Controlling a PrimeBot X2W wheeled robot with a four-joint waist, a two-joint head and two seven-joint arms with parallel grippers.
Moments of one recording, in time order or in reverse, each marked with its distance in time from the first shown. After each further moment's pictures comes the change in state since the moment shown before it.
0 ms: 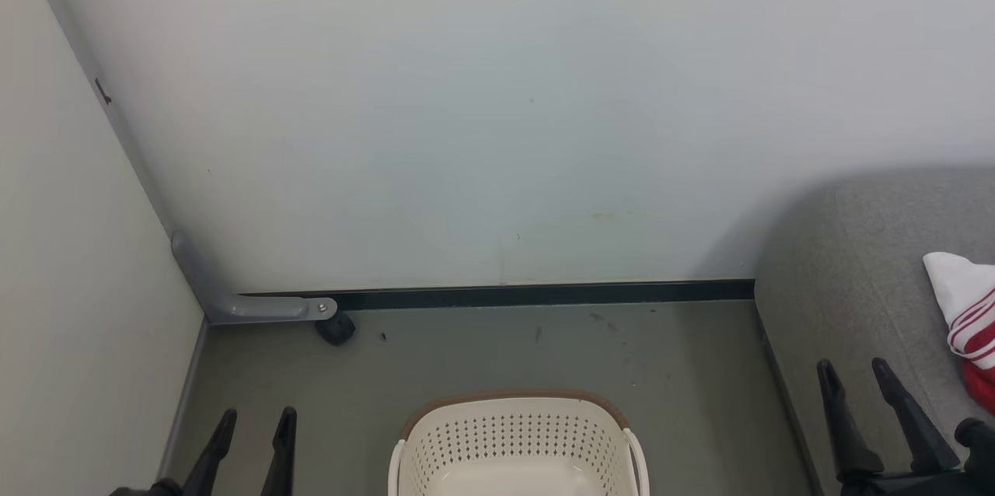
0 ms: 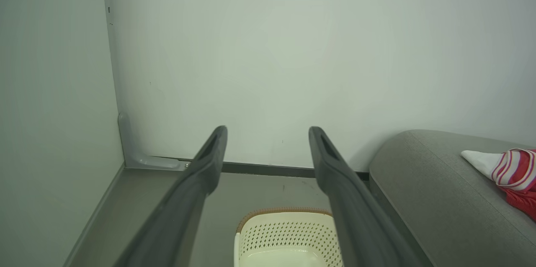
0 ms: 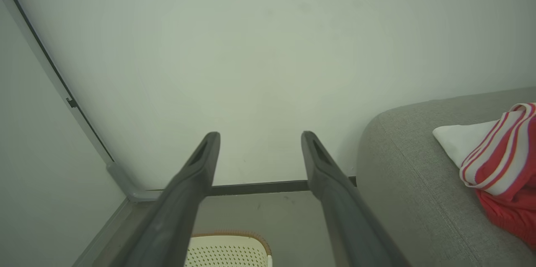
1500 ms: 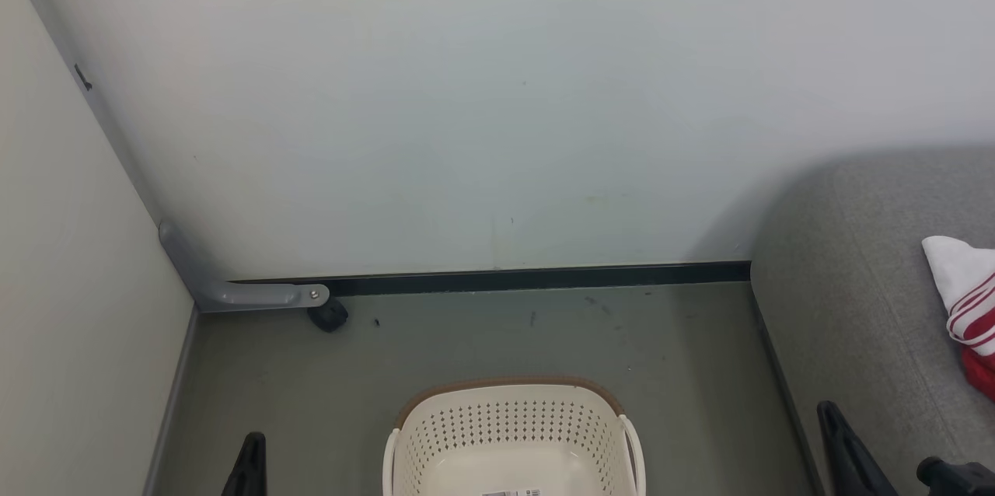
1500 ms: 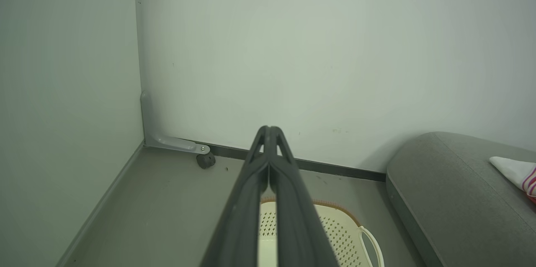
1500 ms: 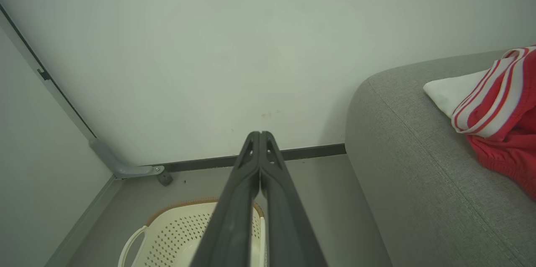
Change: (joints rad) left arm 0.086 -0.148 0.136 0.024 0.135 -0.001 -0.006; right arm 0.063 0.108 -0.029 0.053 -0.114 -0.012 0.003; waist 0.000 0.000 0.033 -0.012
